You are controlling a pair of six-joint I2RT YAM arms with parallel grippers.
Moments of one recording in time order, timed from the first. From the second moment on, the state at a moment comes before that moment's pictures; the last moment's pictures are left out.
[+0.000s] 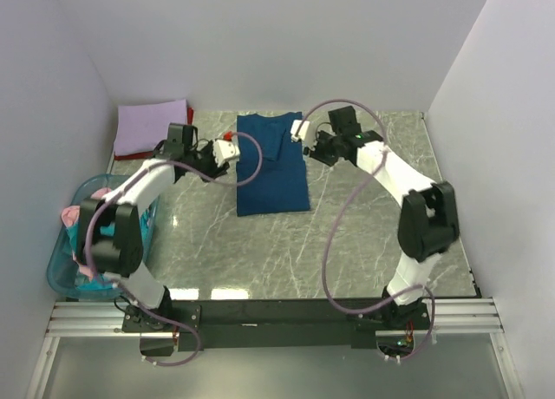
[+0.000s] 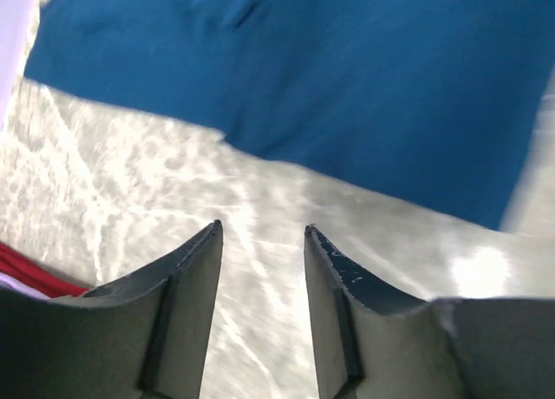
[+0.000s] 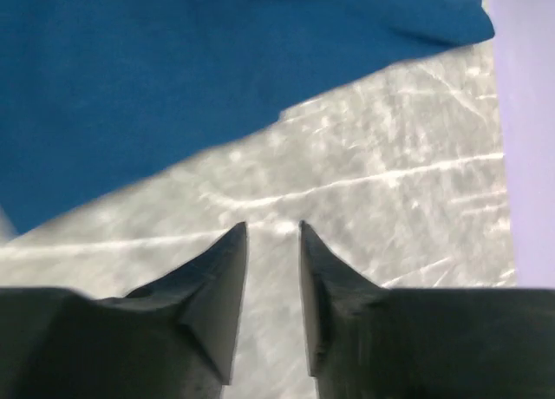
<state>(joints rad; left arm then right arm) -0.17 1.69 1.19 -0.31 0.58 0.93 0.35 1.83 1.48 -0.48 -0.27 -0.93</state>
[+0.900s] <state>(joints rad) -0.17 1.68 0.86 -0.09 0.78 -0.23 0.26 1.88 1.29 -0.52 -0.68 0.09</state>
